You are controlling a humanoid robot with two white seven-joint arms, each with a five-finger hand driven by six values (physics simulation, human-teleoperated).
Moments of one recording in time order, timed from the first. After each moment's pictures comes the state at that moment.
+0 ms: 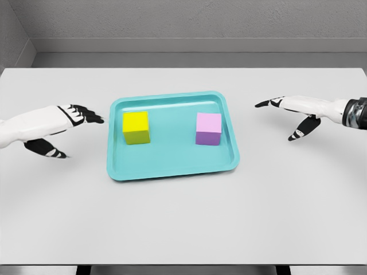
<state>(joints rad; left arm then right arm) -0.32 0.90 -0.29 -1.56 -0.22 -0.61 -0.59 -0.75 -0.74 0.74 -1.02 0.09 -0.58 0.61</state>
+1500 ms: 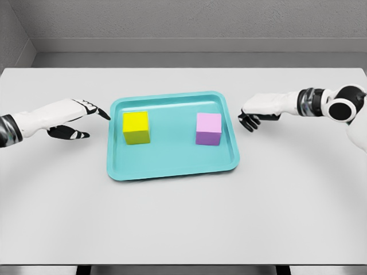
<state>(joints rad) -0.43 0.67 -0.28 -1.31 -0.33 -0.61 -0.61 -0.92 -0.59 0.91 -1.00 0.35 -0.61 0.61</state>
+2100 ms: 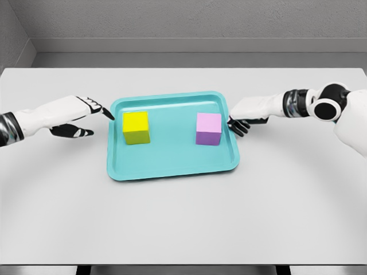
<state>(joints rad) -0.43 0.68 -0.28 -1.39 -0.33 -0.61 -0.61 -0.96 -0.56 1.01 -1.04 0.35 -0.61 0.61</state>
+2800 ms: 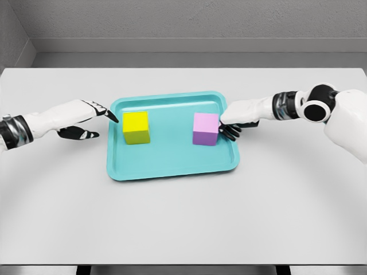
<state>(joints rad) -0.43 0.62 -0.28 -1.31 -0.37 -0.61 -0.61 -0.97 -0.54 1.05 -1.06 0.35 -0.61 0.61</state>
